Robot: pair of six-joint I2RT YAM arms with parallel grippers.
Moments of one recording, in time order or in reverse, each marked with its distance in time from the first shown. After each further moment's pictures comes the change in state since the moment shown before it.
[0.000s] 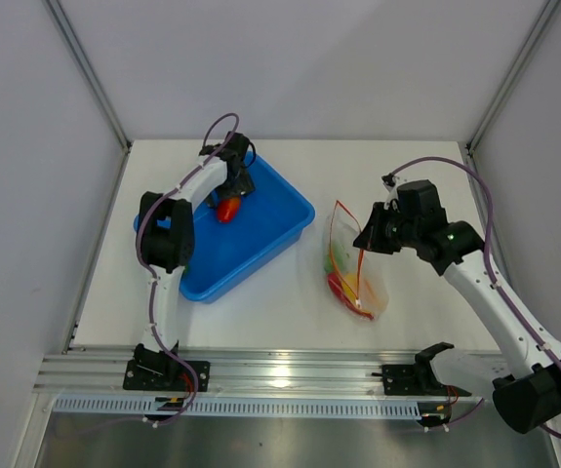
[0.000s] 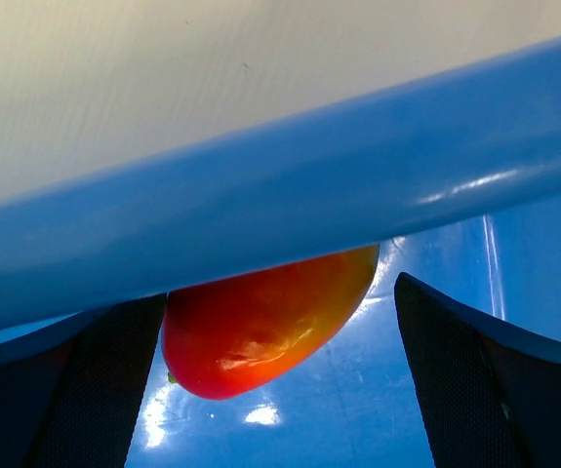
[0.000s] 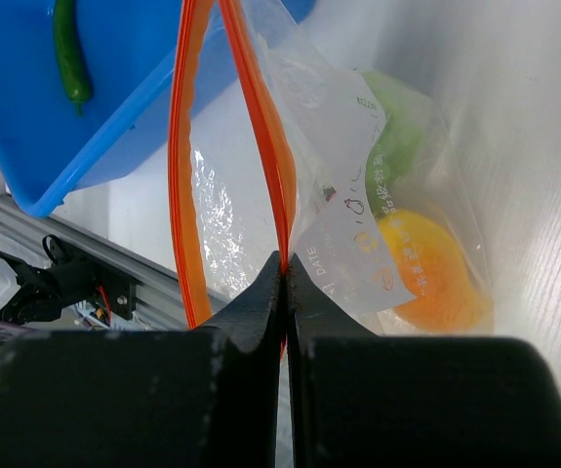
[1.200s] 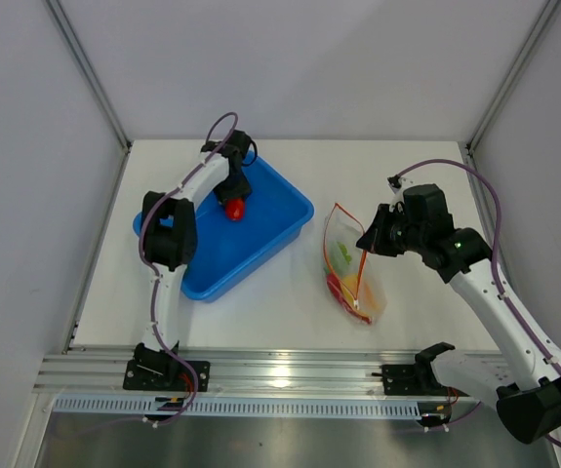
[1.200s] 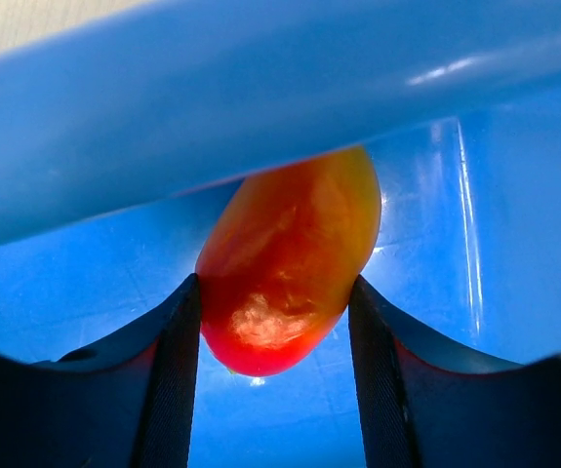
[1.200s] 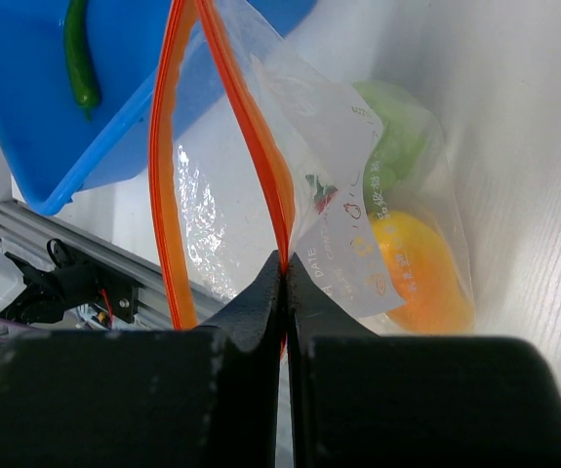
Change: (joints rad) left arm -0.002 0.048 0.097 -0.114 0.086 -0.049; right arm 0.000 -0.063 -0.023 0.001 0.016 0.010
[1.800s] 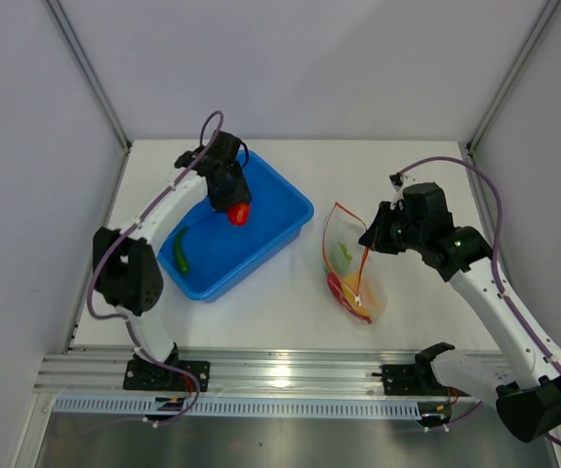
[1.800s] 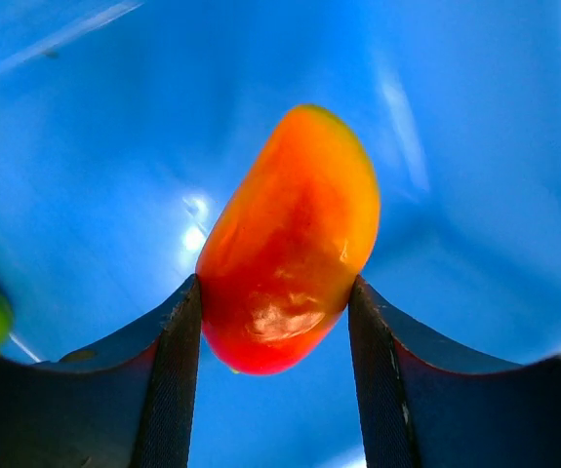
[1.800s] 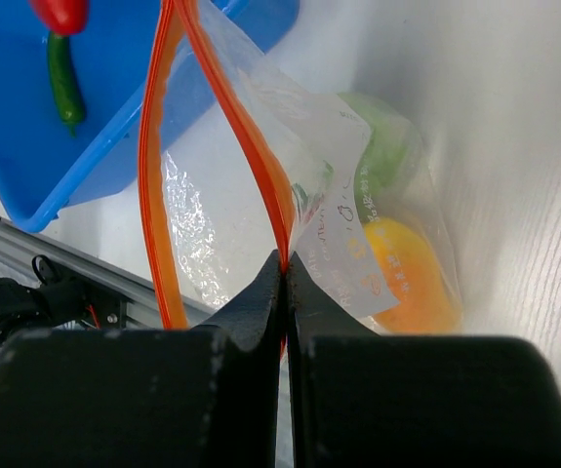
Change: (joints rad) left arm -0.061 -0.475 -0.388 0.086 0.129 0.077; right arm 0.002 0.005 0.009 -0.001 0.049 -0.006
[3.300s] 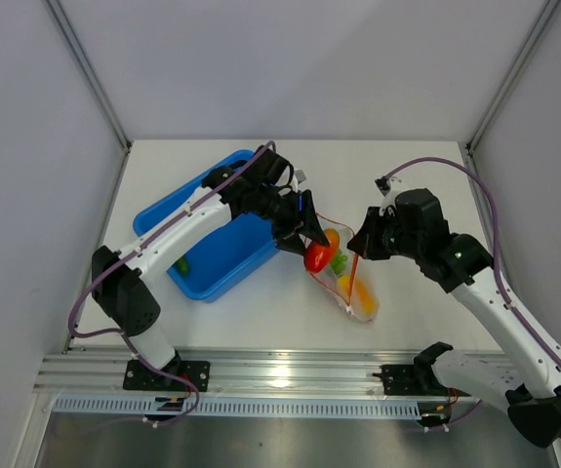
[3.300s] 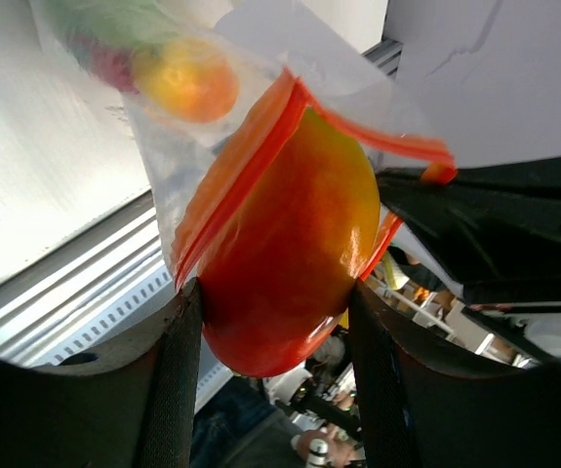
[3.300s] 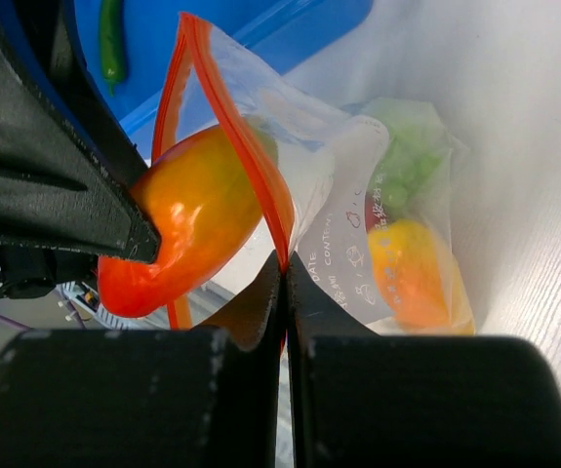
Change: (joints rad) left arm -0.337 -0.154 0.010 -0.042 0.779 -0.196; right arm 0.122 -0.041 0.015 0.023 0.008 -0.032
